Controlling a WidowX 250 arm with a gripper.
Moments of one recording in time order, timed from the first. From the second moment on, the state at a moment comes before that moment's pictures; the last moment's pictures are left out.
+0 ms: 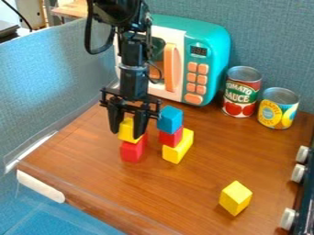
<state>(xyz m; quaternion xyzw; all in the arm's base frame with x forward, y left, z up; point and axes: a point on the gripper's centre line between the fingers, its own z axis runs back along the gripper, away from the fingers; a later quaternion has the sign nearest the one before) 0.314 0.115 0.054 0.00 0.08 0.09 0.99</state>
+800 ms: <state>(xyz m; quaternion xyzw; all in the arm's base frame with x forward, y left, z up) 0.312 0.108 0.111 -0.01 0.03 0.09 1.00</state>
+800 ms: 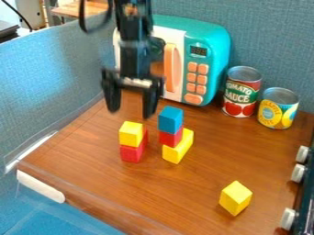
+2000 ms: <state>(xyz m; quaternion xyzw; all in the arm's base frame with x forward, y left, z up) 0.294 0.005 0.088 0.04 0.06 -0.14 0.99</state>
